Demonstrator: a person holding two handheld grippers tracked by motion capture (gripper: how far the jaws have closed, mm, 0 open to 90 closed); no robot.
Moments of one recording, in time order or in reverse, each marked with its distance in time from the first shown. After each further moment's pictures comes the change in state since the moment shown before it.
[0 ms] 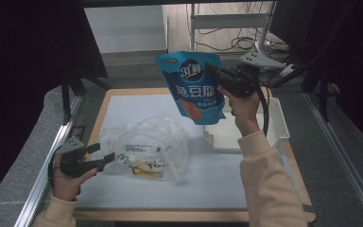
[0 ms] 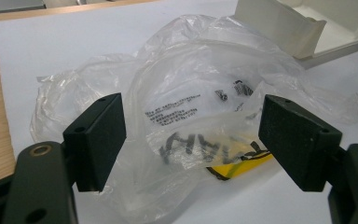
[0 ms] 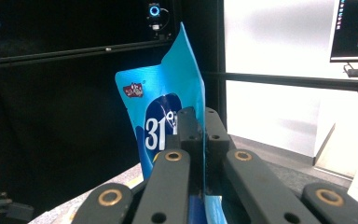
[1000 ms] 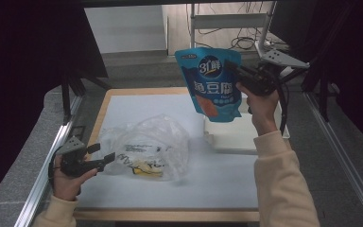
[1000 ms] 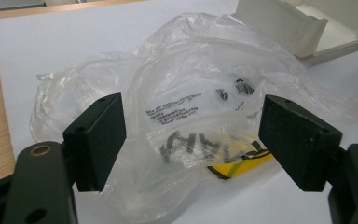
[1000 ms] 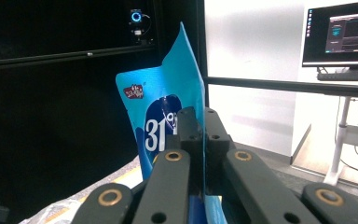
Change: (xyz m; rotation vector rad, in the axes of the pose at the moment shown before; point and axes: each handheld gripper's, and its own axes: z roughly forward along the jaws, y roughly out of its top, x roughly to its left) left arm 0.001 -0.001 0.001 0.007 0.001 -0.001; right arm -0.030 0.004 -0.032 -0.019 -0.065 -0.010
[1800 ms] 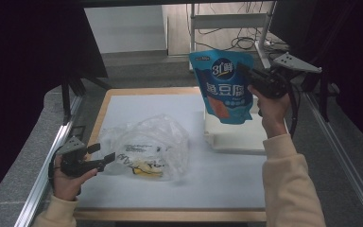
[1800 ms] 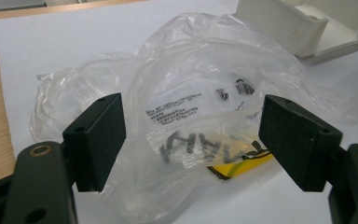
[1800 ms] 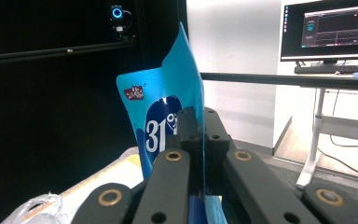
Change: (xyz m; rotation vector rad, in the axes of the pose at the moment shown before) left arm 0.000 0.000 0.000 -0.001 0.002 0.000; right arm -0.021 -0.009 -0.020 0.013 -0.064 0.013
